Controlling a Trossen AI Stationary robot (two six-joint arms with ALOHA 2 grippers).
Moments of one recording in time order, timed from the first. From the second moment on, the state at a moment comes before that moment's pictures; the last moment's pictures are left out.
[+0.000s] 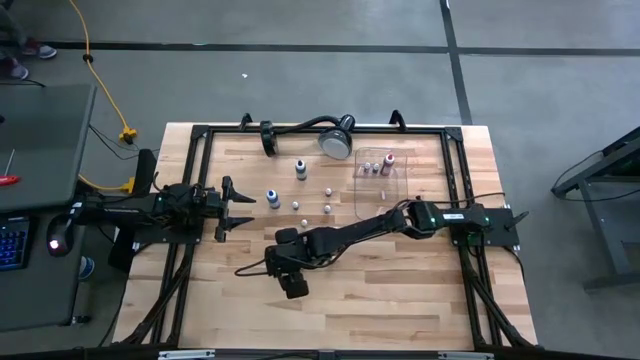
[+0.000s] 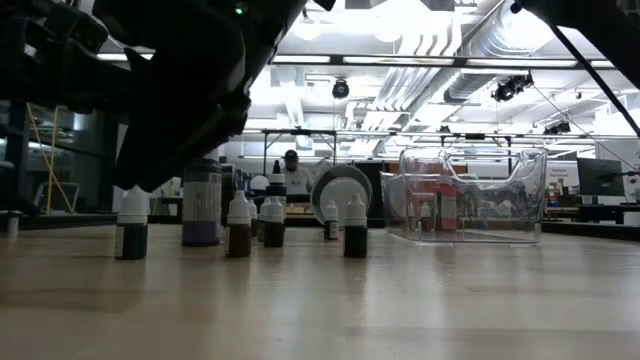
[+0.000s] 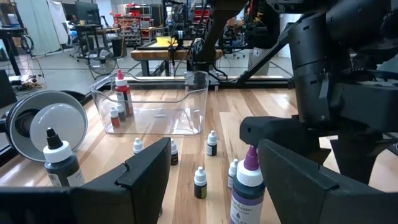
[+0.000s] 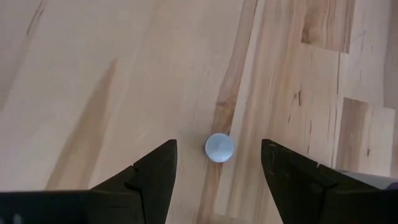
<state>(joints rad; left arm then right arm) -0.02 0.05 0.02 0.00 -0.01 0.02 0.24 2.50 2.24 -0.74 0.02 0.02</state>
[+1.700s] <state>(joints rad) -0.02 0.05 0.02 0.00 -0.01 0.02 0.24 2.51 2.22 -0.71 0.01 0.08</state>
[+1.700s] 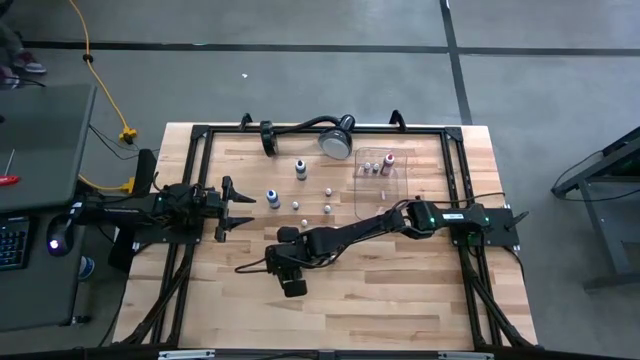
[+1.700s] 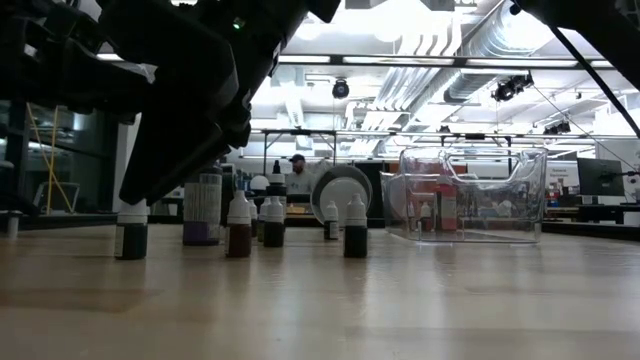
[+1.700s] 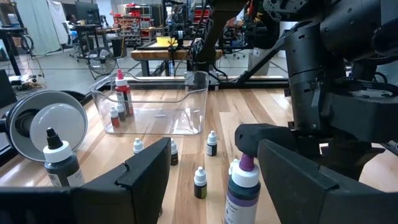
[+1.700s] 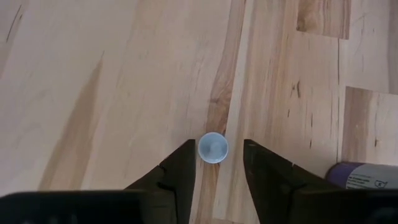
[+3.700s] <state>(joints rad) -0.02 0.05 0.02 0.00 -0.01 0.02 0.29 2.51 2.31 -0.79 -0.04 0.10</state>
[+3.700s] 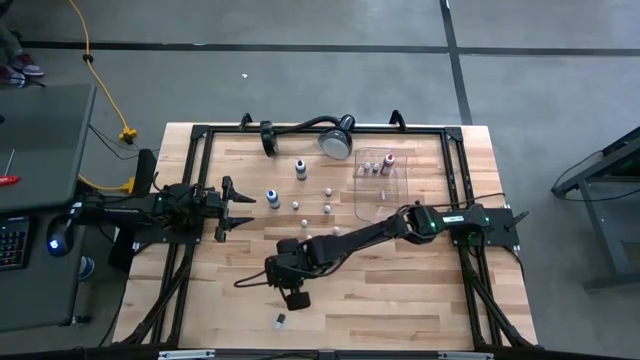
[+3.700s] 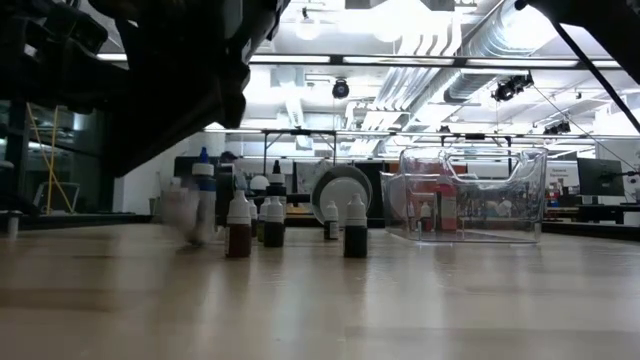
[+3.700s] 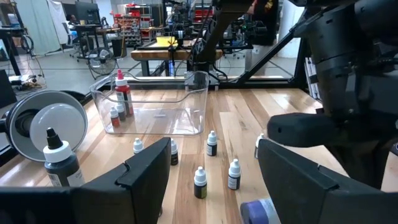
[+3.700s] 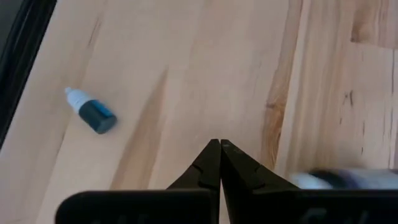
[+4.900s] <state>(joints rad) -0.02 0.05 0.02 0.00 -0.01 0.02 0.30 2.46 2.31 -0.79 -0.01 0.63</state>
